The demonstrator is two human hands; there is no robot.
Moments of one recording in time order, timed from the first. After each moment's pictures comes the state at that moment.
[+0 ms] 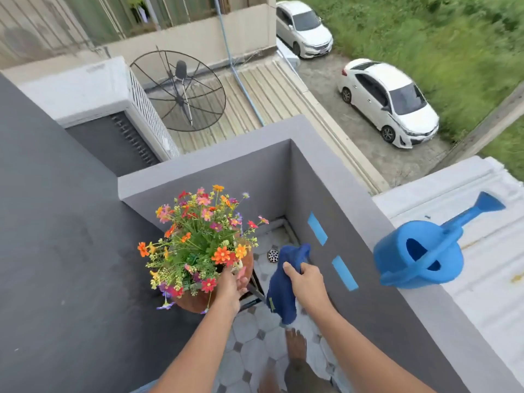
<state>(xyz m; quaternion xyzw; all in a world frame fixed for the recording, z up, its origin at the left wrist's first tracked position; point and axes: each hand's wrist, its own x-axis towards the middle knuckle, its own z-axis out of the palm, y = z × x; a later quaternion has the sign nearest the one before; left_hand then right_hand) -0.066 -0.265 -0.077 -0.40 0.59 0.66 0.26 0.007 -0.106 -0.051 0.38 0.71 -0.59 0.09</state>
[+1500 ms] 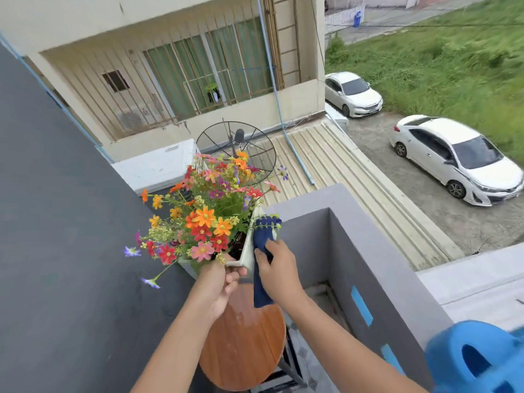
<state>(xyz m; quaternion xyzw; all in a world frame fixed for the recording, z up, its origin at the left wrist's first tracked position) -0.159 -0.268 0.135 -0.24 0.62 0.74 0.14 -0.152 -0.142 0.092 0.06 0.82 -0.56 -0.11</state>
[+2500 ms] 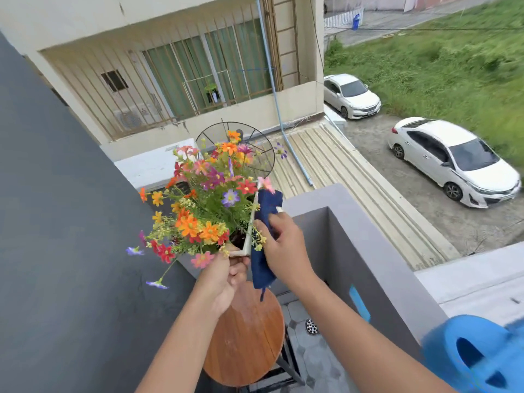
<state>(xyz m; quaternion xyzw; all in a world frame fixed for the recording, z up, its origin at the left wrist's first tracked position) -0.153 -0.255 0.157 -0.21 0.55 0.79 0.16 -0.151 -0.125 0.145 -0.01 0.76 -0.62 -0.20</state>
